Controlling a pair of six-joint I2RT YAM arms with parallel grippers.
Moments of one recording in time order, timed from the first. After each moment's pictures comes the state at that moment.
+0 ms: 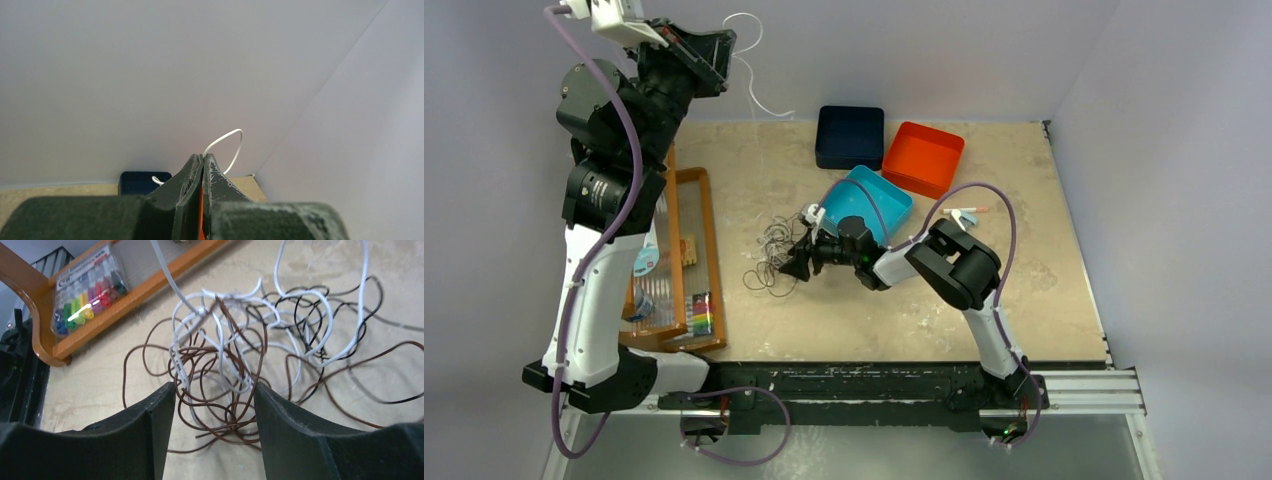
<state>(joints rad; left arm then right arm) -0.37 1.31 2.00 -0.41 -0.07 -0.43 0.83 2.18 1.08 0.91 -0.52 0.24</state>
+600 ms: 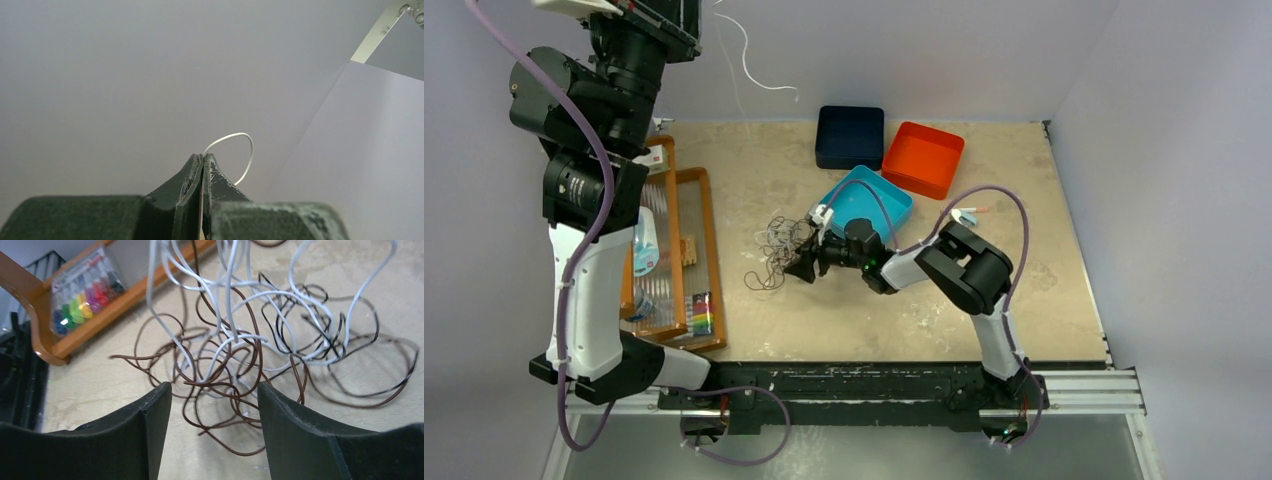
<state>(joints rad) -0.37 1.39 2.23 -0.36 -0.12 -0.42 0.83 2.13 0.99 0.92 -0.46 0.24</state>
